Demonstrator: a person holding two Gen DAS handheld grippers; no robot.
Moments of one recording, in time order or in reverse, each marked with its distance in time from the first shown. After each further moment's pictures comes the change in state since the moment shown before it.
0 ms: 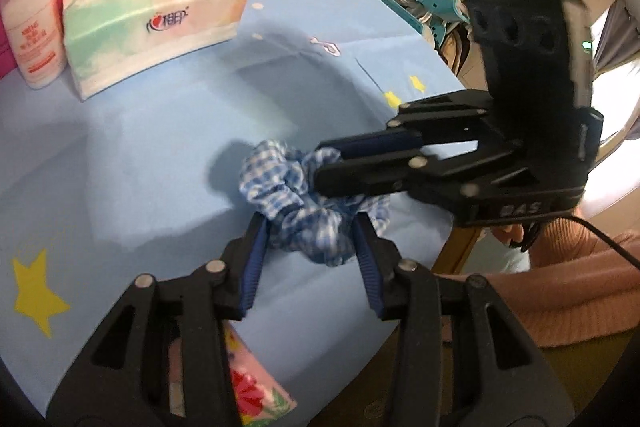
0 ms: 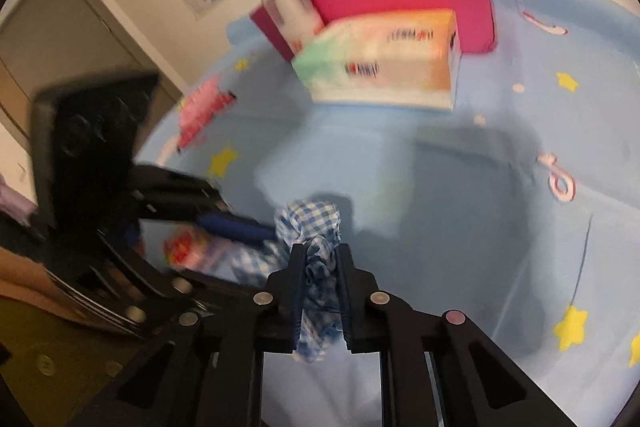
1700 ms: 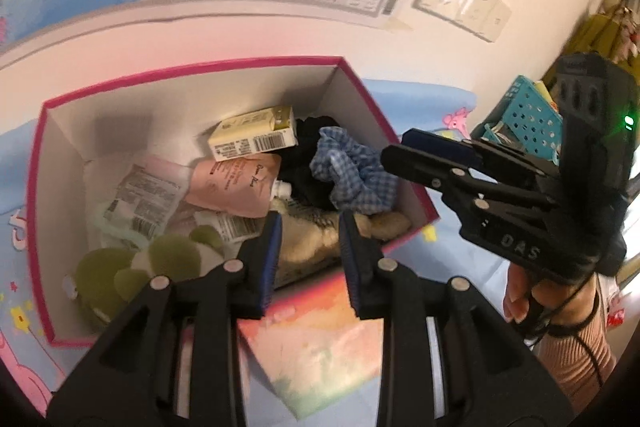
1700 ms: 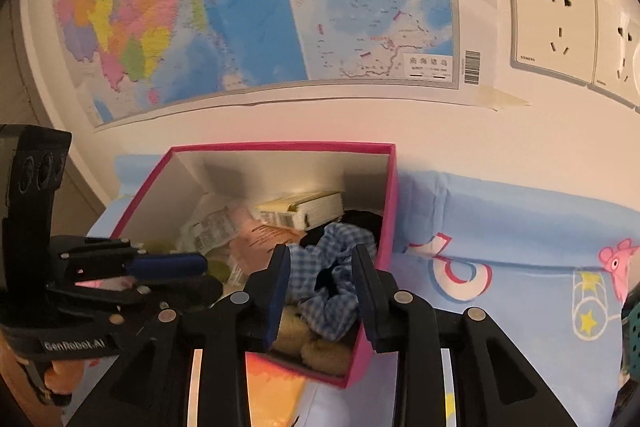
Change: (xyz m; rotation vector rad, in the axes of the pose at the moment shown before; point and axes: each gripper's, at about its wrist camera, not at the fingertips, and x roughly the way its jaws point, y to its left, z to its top) left arm -0.075 0.096 0.190 -0.142 -0.272 0.295; right arm -0.002 -0.068 0.214 0.004 -0.263 -0.358
